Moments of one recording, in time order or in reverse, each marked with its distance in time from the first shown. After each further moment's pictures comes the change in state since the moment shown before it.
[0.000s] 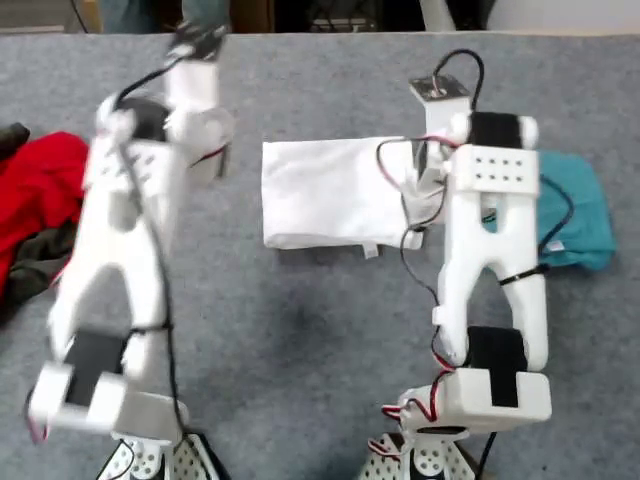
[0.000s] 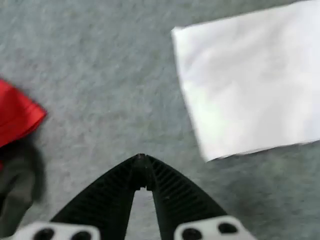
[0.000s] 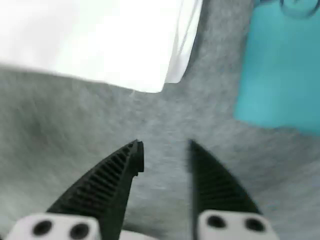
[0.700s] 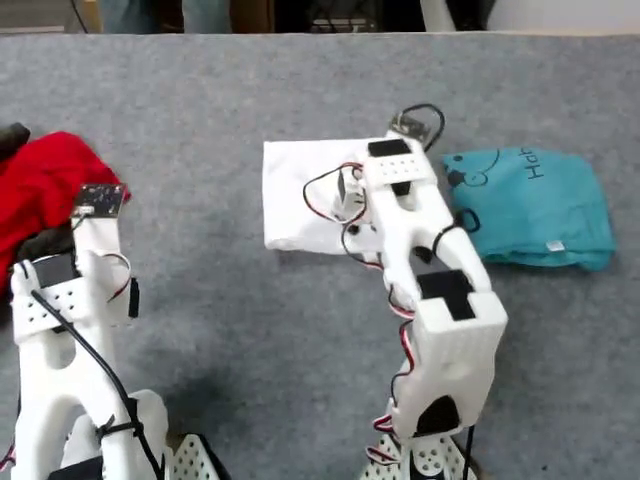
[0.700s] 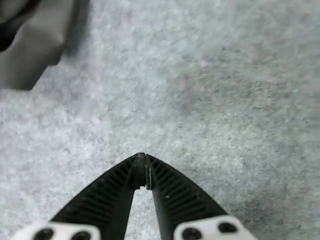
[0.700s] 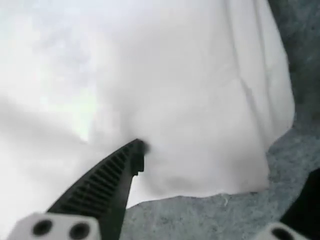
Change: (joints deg) left arm -26.8 -34.1 61.4 -13.5 -16.5; right arm -12.5 22.9 5.1 -25.4 -44.7
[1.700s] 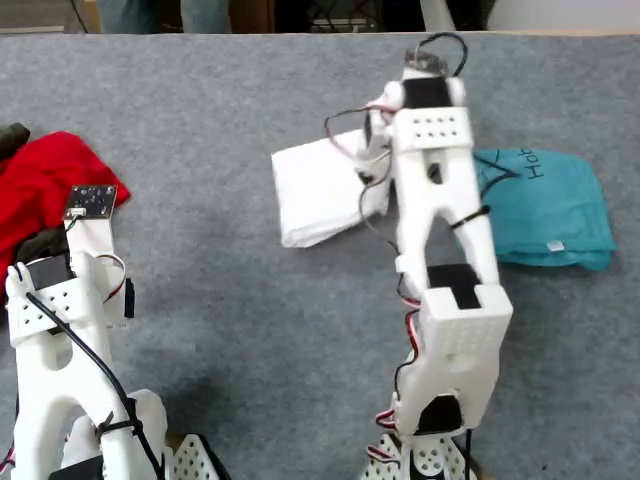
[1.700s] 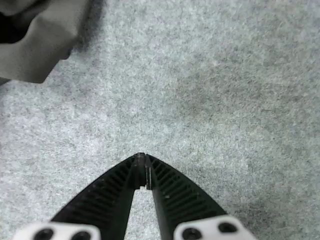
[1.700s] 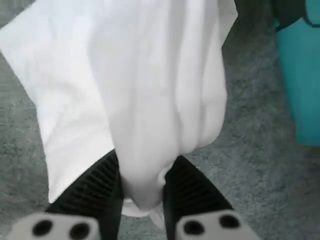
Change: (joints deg) left arm -1.1 0.0 0.0 0.0 0.0; right arm 5.2 1.9 -37.8 28.8 17.4
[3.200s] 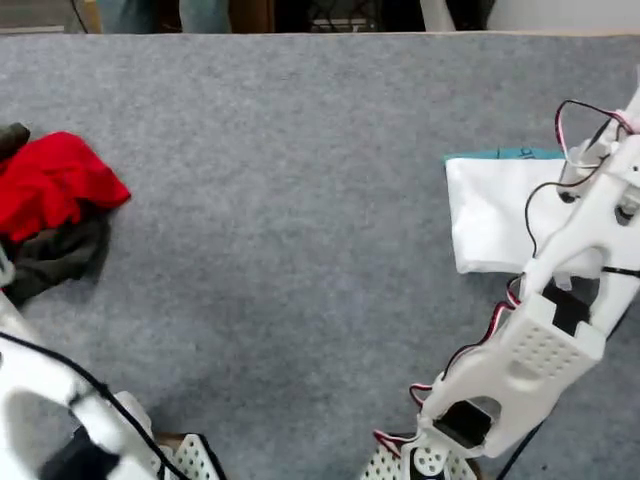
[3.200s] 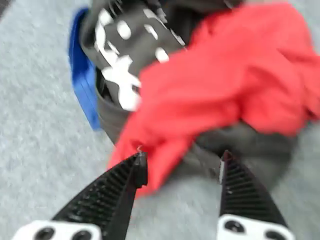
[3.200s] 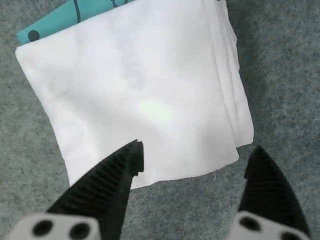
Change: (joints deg) left arm -26.5 9.5 -19.9 -22.3 -0.1; right arm 38.7 0.3 -9.6 1.1 30.6
